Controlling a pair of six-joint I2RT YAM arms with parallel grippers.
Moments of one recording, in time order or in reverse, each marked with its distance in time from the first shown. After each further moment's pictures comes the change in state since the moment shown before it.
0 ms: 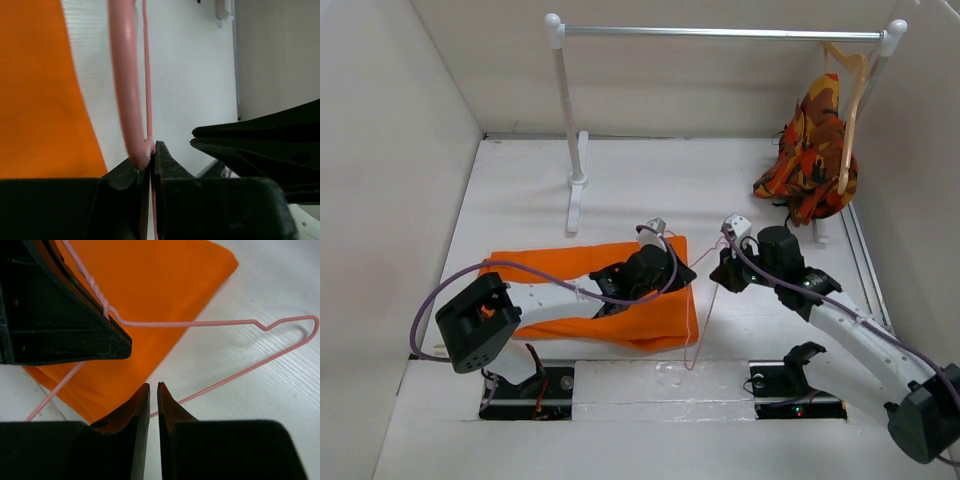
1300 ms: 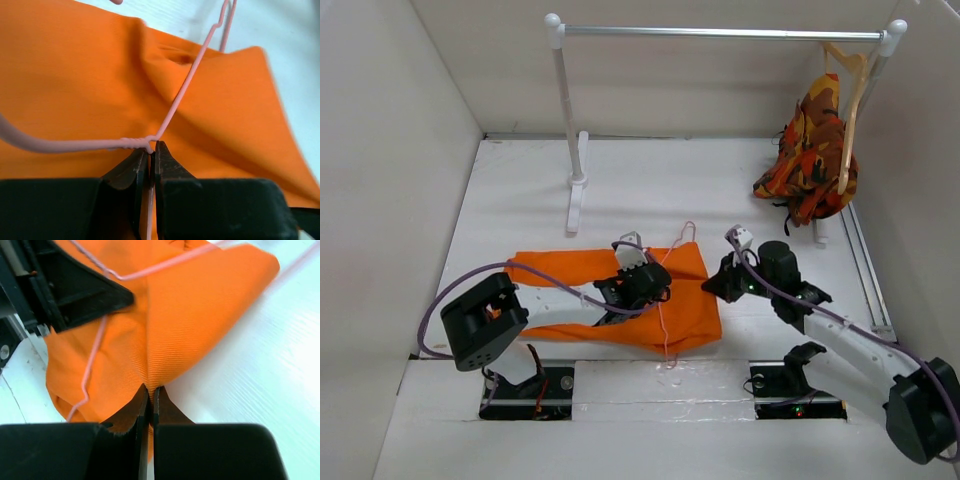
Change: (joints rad) left arm -0.052 0.040 -0.051 -0.219 -0.474 -0.084; right arm 0.005 0.062 -0.226 0.375 -0.107 0.224
